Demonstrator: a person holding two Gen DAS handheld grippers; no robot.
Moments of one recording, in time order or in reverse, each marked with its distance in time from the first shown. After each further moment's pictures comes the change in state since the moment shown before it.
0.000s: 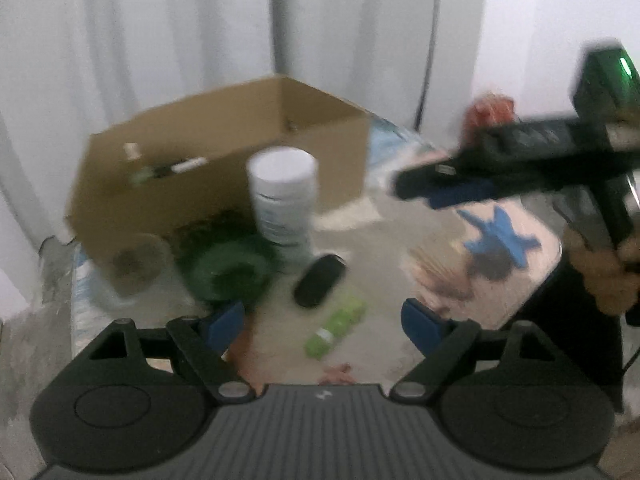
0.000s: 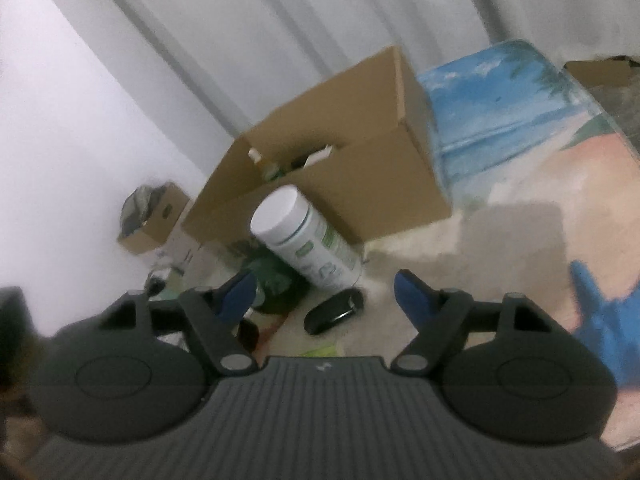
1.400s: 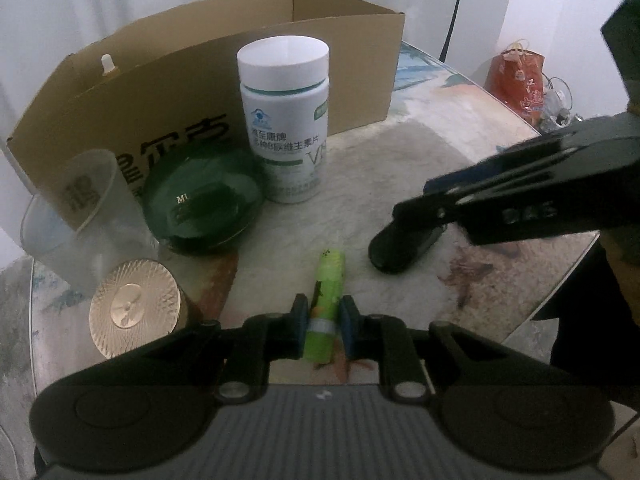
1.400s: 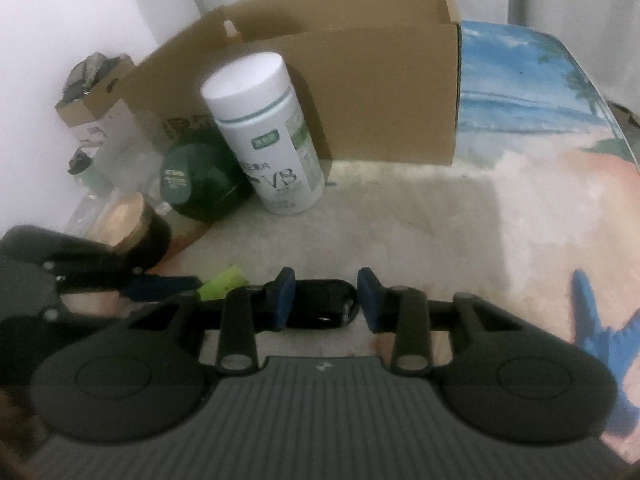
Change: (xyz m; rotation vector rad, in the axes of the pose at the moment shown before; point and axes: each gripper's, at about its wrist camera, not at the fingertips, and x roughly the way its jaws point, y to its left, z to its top) left arm 0.062 0.003 -0.013 -0.077 0.178 0.019; right arm 0.067 0.017 -0.019 -0.304 0.214 -0.220
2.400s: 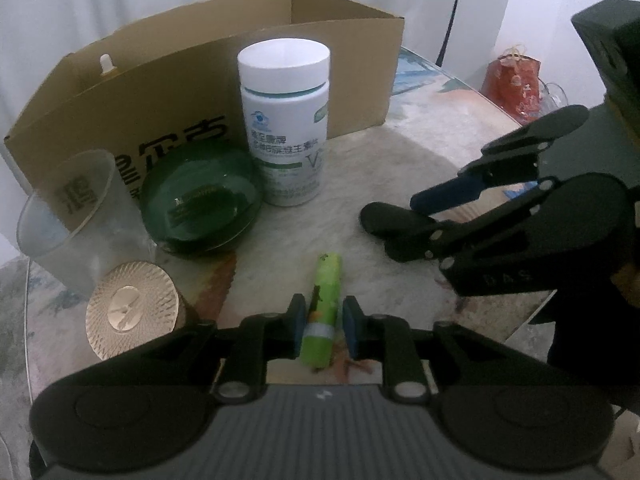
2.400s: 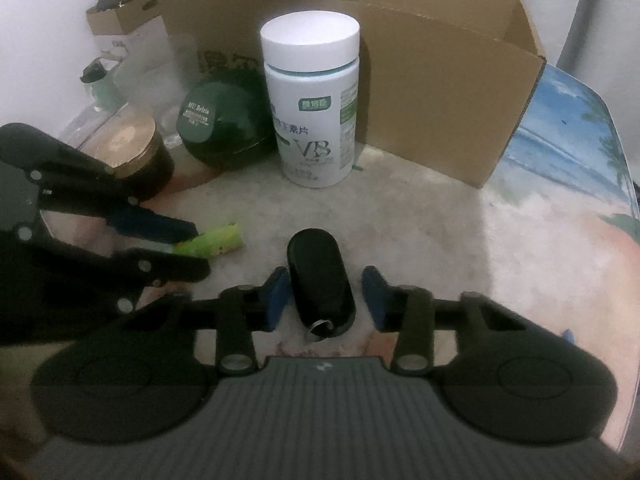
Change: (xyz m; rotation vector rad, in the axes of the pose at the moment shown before) left arm -0.003 0.004 -0.003 -0.011 -0.016 -0.014; right arm 0.011 0.020 0.009 -0.284 0.104 -0.045
